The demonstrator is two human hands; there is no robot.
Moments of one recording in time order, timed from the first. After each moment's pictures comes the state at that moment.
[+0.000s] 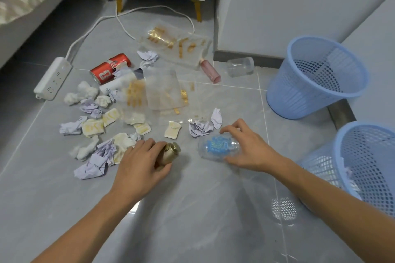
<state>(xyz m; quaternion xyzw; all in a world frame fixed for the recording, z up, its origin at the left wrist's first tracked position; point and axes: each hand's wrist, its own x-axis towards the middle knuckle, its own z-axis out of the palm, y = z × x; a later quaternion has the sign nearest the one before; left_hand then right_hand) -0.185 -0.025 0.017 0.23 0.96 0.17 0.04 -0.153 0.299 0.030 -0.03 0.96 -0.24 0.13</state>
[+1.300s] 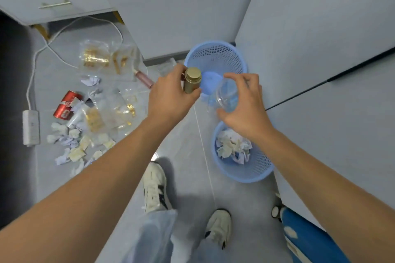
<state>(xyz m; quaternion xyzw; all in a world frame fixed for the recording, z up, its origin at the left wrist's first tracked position) -0.237 0.330 0.373 0.21 0.91 0.33 0.15 -0.106 0.485 0.349 0.26 0.90 -0.36 -0.07</state>
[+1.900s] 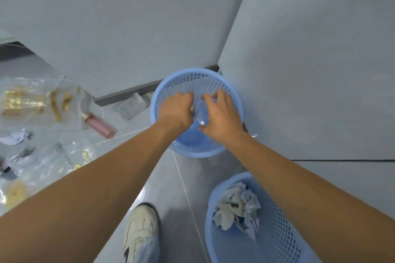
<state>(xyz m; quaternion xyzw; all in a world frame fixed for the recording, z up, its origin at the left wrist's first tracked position) -0.375 0.503 0.137 0.39 0.89 0.09 0.24 -0.255 0.600 0.130 0.27 0.95 -0.16 0.06</state>
